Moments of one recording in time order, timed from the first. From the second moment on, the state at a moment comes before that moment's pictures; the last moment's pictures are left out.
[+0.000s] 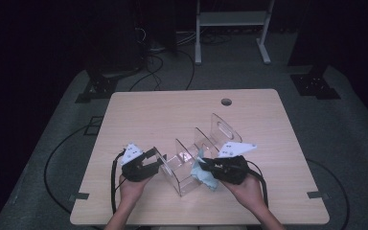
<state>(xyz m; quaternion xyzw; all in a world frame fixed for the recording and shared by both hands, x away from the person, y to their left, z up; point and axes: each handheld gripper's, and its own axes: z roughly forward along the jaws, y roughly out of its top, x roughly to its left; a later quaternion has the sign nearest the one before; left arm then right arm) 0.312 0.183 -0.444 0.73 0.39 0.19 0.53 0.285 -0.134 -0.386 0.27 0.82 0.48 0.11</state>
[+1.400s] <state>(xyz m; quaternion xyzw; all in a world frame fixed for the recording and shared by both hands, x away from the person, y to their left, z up) 0.308 0.195 -0.444 0.73 0.38 0.21 0.53 0.315 -0.221 -0.431 0.39 0.76 0.49 0.15</state>
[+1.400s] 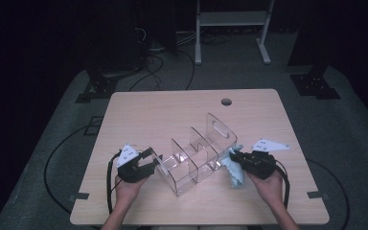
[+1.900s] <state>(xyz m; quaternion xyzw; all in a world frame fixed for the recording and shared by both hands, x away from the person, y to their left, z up) 0.308 0.195 -0.444 0.73 0.38 0.21 0.53 0.323 -0.222 -0.435 0.39 0.76 0.49 0.15</state>
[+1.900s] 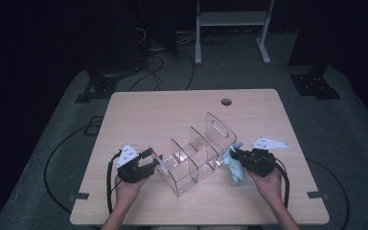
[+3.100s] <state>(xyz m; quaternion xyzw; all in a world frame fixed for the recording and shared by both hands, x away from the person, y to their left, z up) 0.311 0.196 -0.443 0.73 0.38 0.21 0.53 0.339 -0.230 -0.431 0.41 0.75 0.50 0.18</state>
